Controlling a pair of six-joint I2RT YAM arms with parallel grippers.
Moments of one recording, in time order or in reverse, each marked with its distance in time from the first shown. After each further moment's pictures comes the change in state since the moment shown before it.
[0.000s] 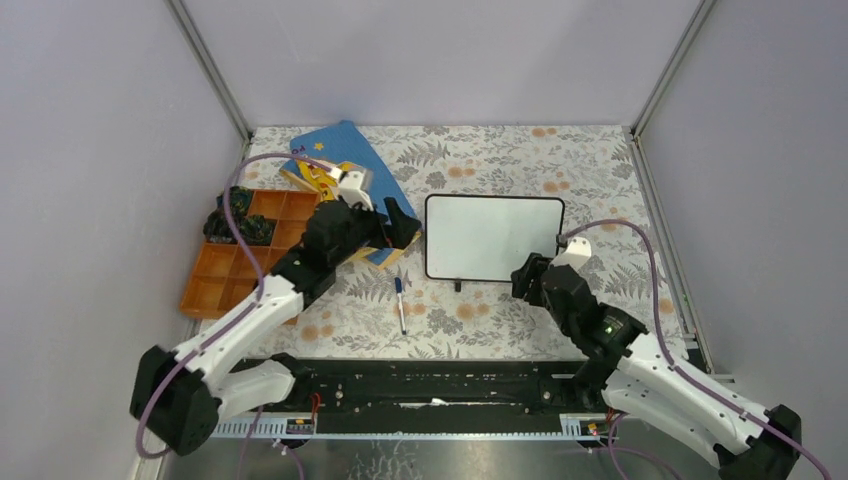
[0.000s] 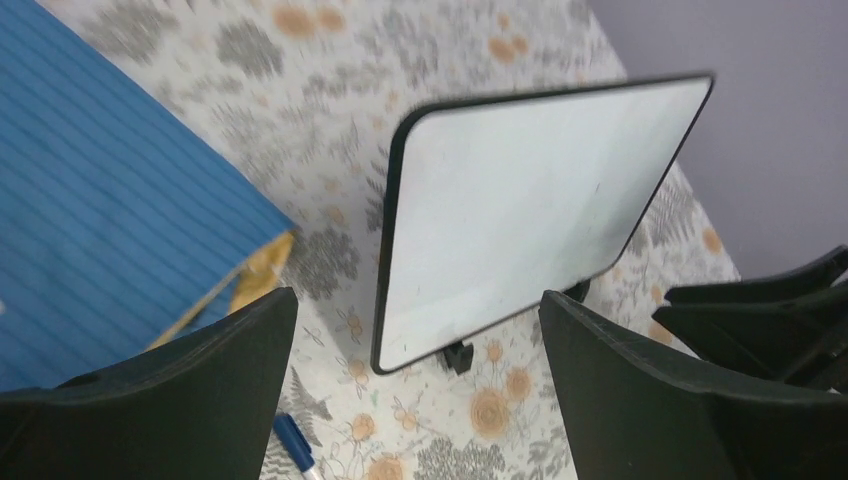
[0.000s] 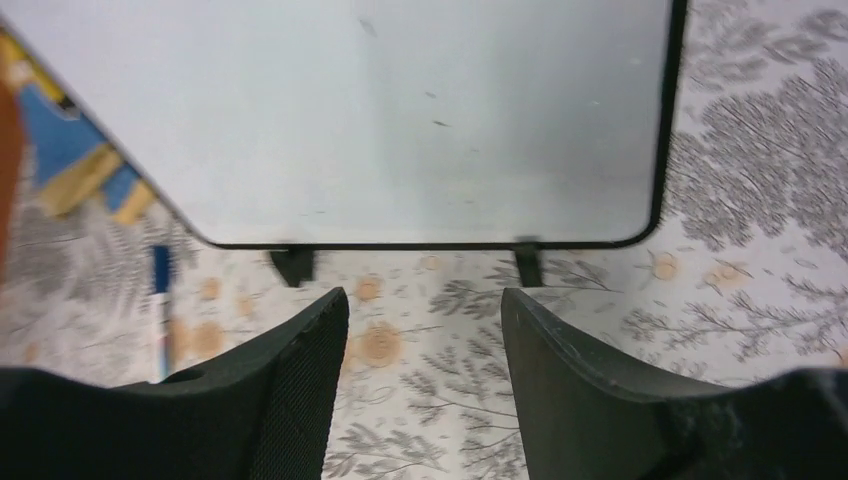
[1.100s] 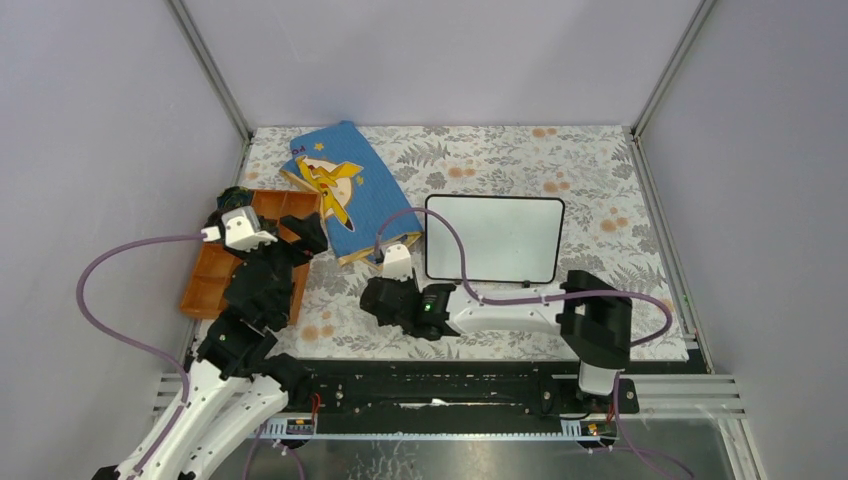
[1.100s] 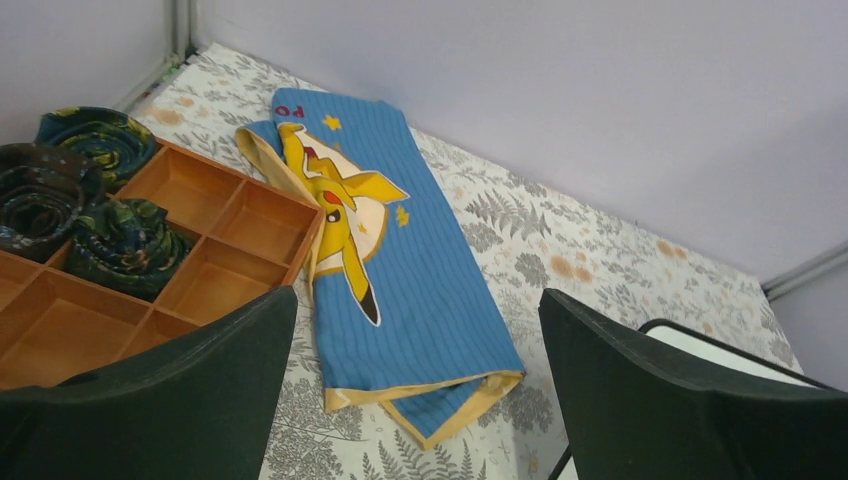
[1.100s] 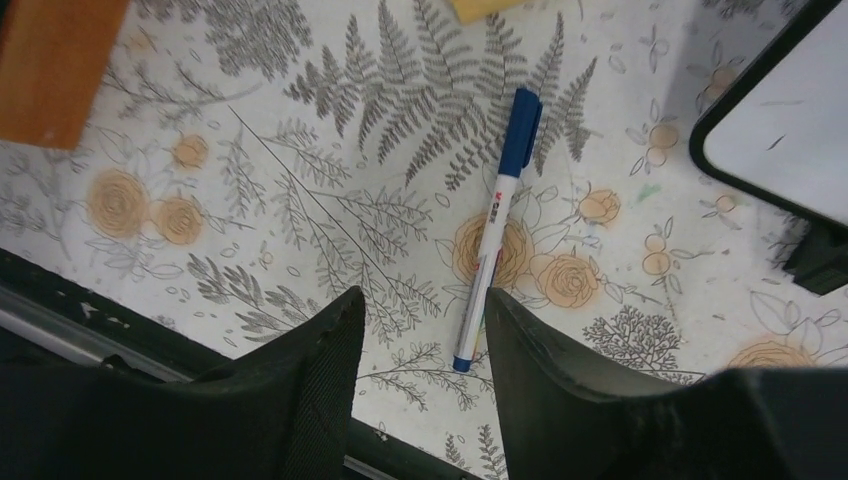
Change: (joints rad) left arm 0.000 -0.665 -0.090 -0.298 -0.768 0.069; right arm 0.544 1.110 0.822 0.023 0.035 0.068
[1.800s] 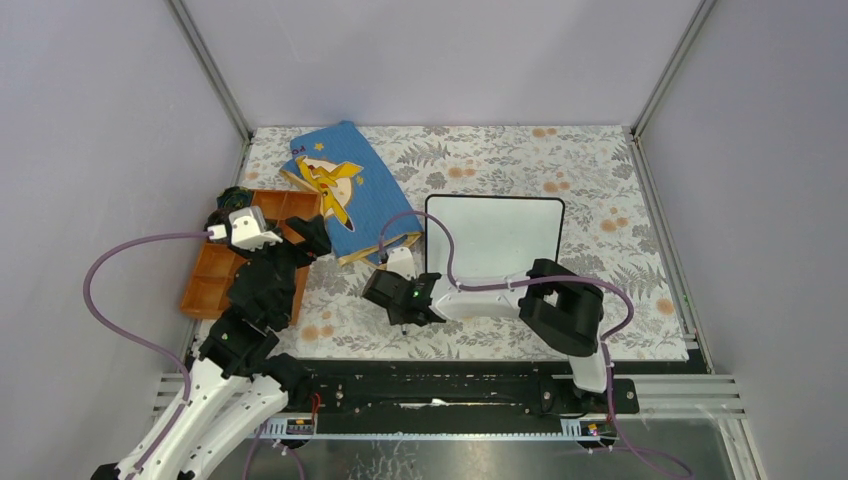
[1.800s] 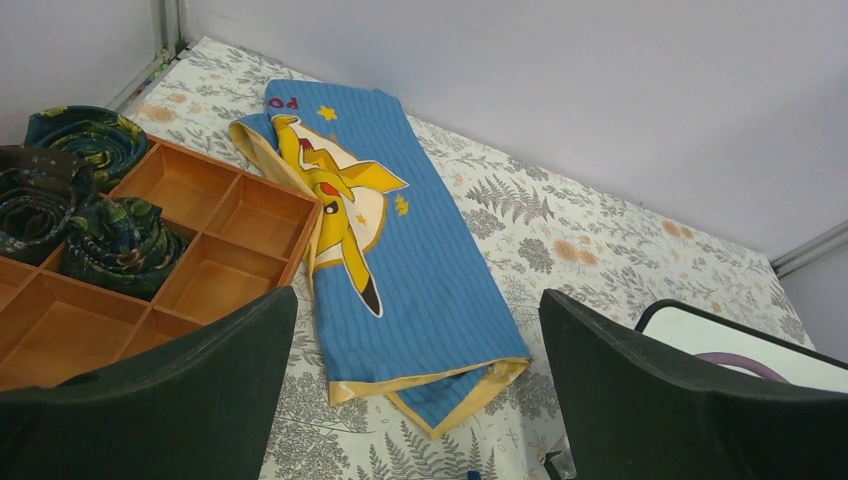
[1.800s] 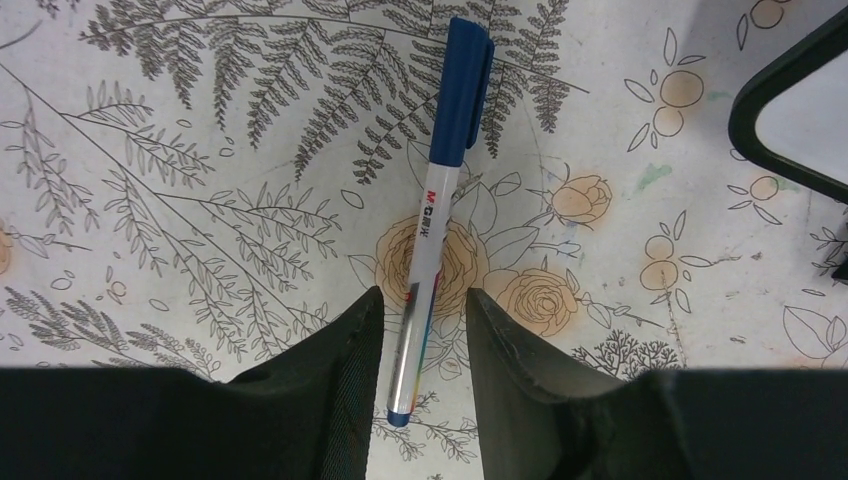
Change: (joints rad) left arm -0.007 -0.014 -0.012 0.000 0.003 0.026; right arm -0.093 0.176 0.045 -0.081 -0.154 0.025
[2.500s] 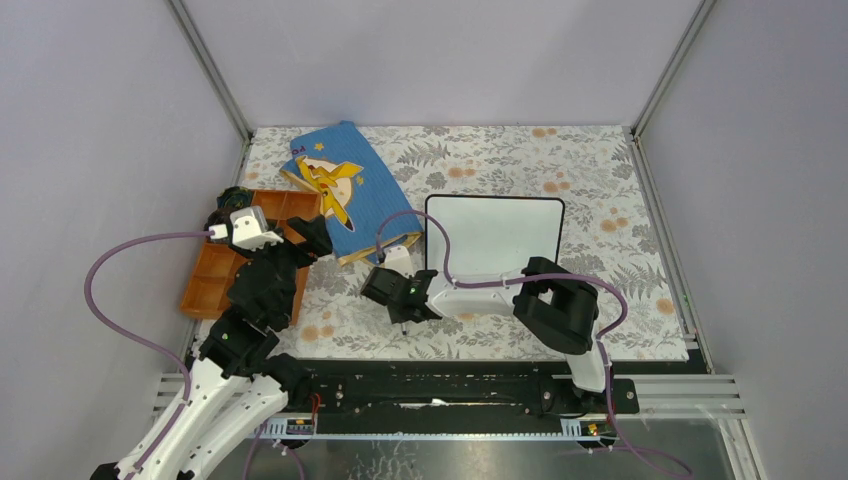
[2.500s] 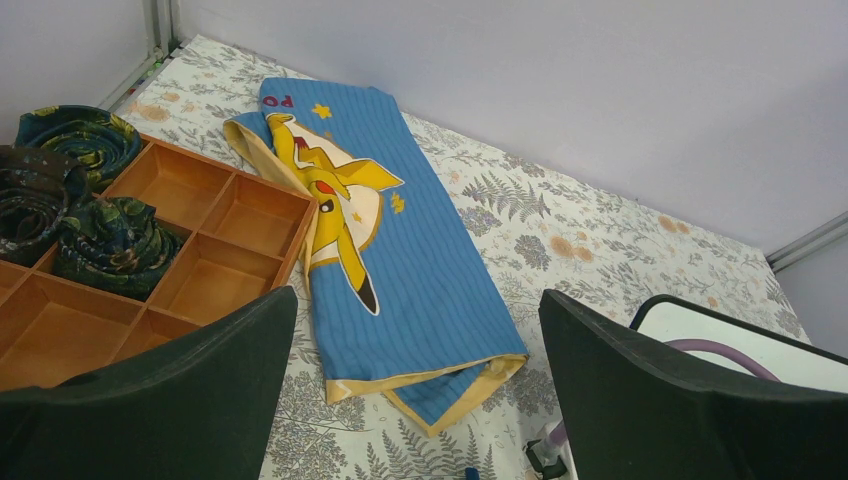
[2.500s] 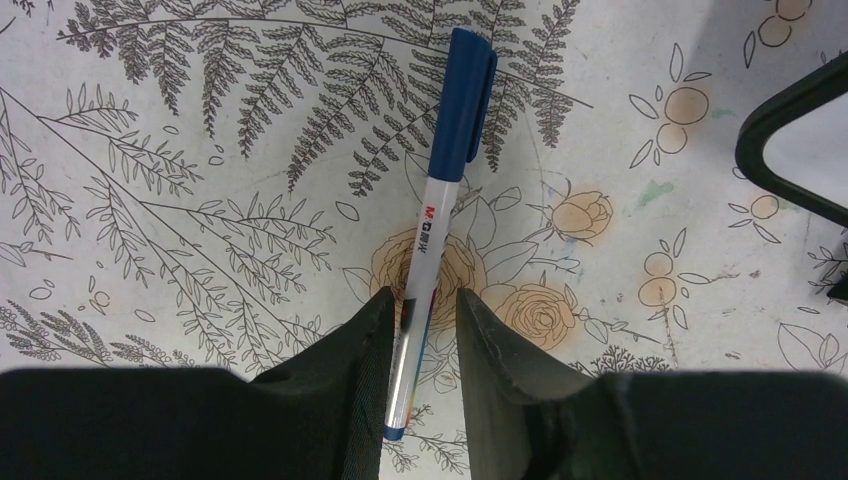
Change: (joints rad) left arm -0.006 0.002 0.000 0.000 0.010 0.000; right arm -0.015 0.039 0.032 -0.024 -0.025 -0.029
